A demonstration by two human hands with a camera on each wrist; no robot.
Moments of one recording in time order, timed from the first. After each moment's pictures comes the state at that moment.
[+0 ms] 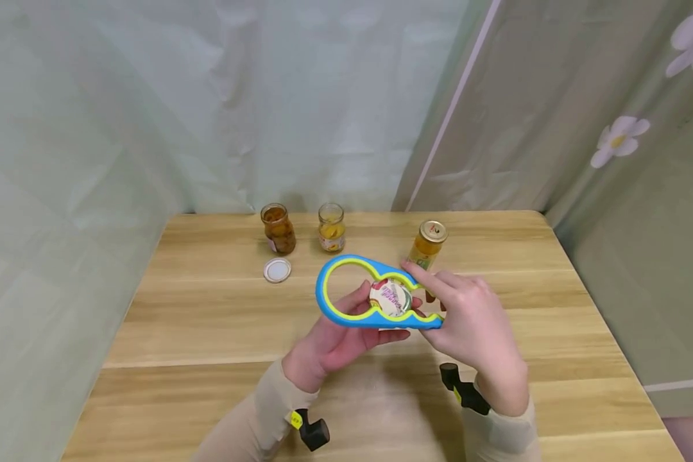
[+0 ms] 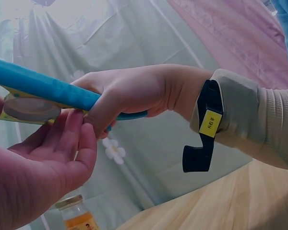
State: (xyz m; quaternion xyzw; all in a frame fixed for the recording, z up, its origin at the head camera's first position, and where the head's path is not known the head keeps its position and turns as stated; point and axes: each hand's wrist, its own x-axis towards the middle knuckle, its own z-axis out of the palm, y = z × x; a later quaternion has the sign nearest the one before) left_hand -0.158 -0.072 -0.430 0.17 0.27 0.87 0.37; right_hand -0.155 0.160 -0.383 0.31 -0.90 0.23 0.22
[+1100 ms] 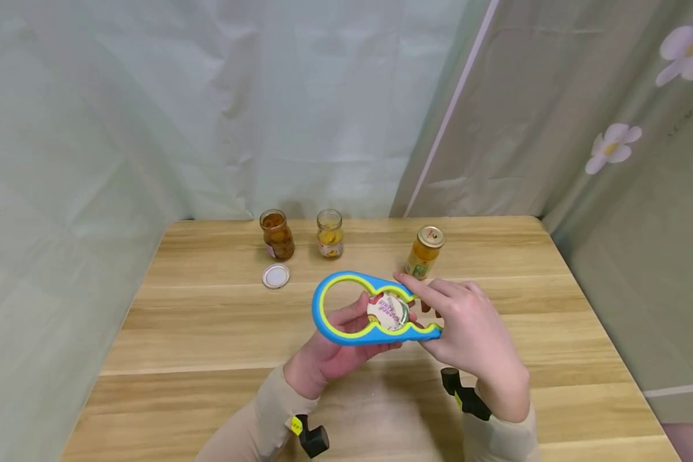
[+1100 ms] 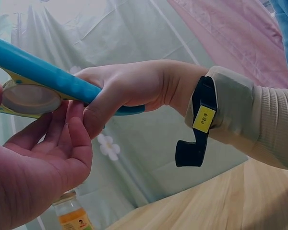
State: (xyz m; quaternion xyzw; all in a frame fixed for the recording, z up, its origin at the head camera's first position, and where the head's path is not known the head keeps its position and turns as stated) left_hand -0.155 -0.076 -0.439 0.17 0.24 0.87 0.38; right_hand -0.152 0.163 -0.385 0.33 -0.90 0.22 0.20
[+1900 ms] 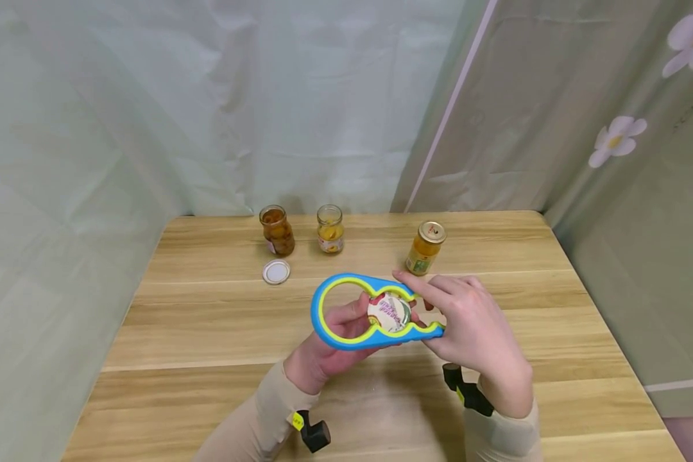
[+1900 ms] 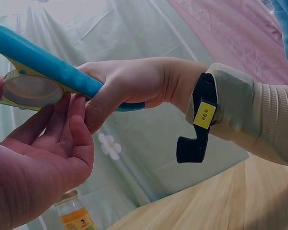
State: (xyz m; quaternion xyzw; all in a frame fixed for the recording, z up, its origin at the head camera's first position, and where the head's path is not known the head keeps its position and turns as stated) left_hand -0.155 -0.079 -0.440 0.15 0.25 0.88 0.39; right_hand -0.153 0.166 -0.383 0.35 -0.89 0.22 0.19
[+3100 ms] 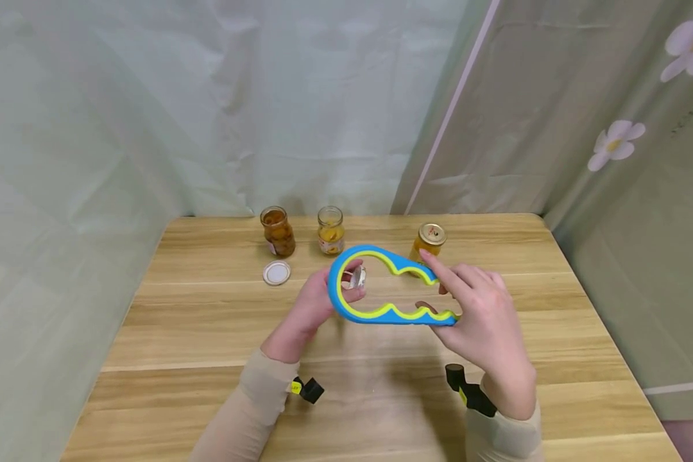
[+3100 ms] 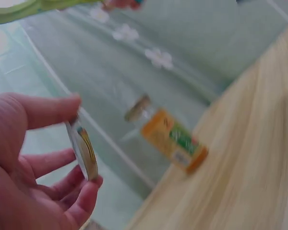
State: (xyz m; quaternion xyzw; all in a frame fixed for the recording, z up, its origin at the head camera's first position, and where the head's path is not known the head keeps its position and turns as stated) left_hand -0.208 -0.113 -0.457 0.09 0.74 0.66 0.09; right_hand -0.154 0.170 -0.382 0.31 -0.87 0.23 0.32
